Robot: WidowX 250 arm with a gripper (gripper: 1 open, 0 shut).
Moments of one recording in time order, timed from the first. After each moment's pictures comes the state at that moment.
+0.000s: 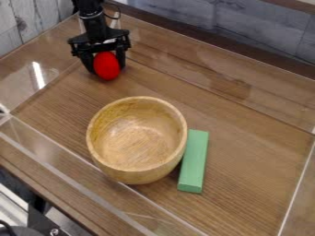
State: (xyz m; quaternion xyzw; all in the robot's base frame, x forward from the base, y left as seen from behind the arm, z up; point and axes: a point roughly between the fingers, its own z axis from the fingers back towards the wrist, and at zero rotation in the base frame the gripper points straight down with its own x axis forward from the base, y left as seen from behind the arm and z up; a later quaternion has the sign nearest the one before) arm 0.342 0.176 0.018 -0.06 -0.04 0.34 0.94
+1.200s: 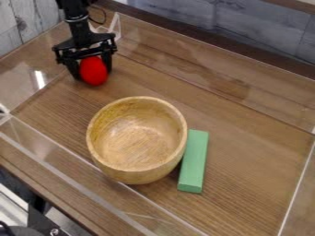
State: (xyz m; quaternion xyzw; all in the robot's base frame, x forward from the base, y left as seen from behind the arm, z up) arm 0.315 0.189 0.022 -0.04 0.00 0.43 0.90
